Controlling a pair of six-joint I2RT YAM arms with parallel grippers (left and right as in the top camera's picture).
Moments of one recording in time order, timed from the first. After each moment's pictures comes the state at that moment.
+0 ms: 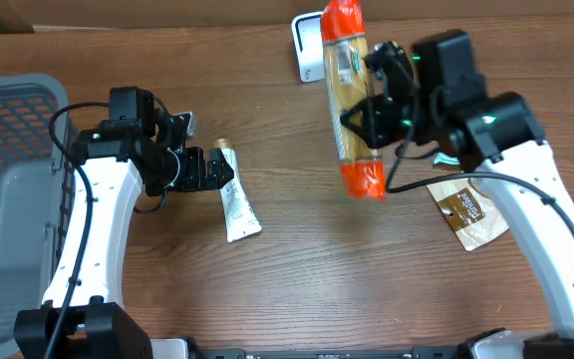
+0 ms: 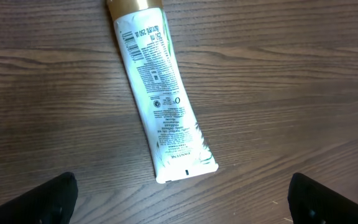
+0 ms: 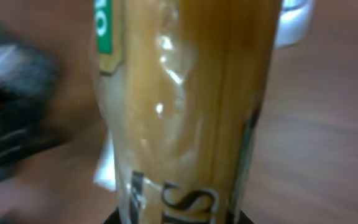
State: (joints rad) left arm 0.07 1.54 1.28 -1.08 0.35 0.00; right arm 0.40 1.57 1.63 -0.91 -0.31 0.14
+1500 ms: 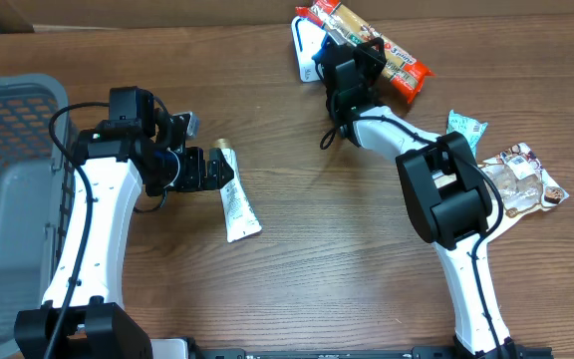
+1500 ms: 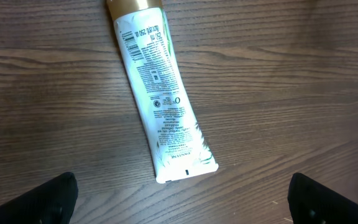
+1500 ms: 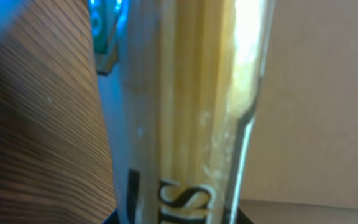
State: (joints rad) left arm 0.07 1.54 1.28 -1.08 0.35 0.00; right arm 0.44 2.45 1.75 0.27 0.87 -0.99
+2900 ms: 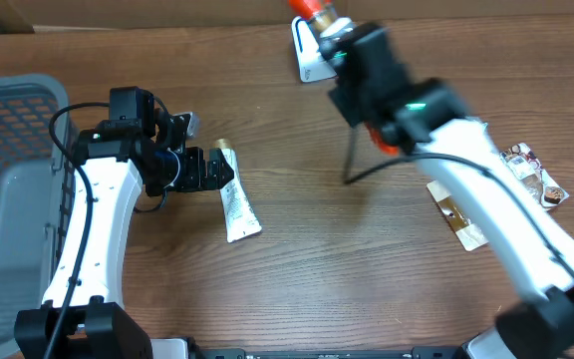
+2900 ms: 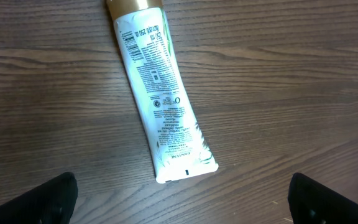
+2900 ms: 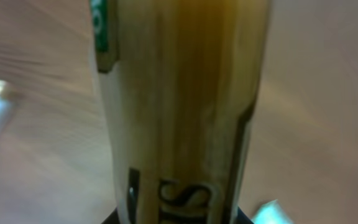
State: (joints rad) left arm 0.07 1.54 1.28 -1.08 0.35 0.00; right arm 0.48 1.70 1.75 -0.88 0.13 -0.13
